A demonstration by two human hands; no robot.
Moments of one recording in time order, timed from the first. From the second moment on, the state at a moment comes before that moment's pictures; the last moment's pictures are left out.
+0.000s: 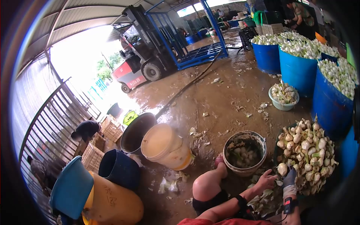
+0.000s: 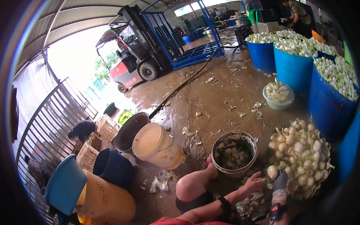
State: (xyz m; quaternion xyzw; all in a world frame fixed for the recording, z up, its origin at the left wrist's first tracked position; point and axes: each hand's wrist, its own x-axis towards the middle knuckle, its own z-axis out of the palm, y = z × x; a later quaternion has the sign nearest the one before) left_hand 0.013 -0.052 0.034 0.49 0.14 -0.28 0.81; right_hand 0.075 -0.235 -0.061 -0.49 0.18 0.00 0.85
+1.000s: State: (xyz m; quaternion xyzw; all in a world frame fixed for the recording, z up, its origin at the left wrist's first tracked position) left_hand 0.006 -0.074 0.046 0.49 -0.02 -0.21 0.84; right_hand 0.001 -0.238 0.042 -0.65 0.03 -0.03 0.76
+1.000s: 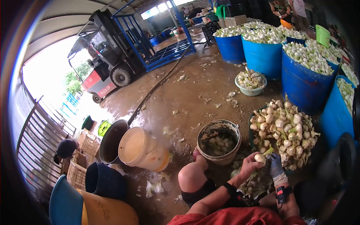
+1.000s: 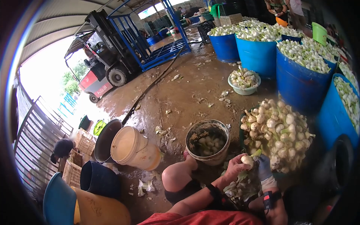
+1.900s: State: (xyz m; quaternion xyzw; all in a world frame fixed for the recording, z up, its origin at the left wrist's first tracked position) left_hand -0.001 -0.080 0.063 0.62 -0.03 -0.17 0.77; right_hand -0.014 -0.239 0.035 -0.67 0.03 -0.05 0.74
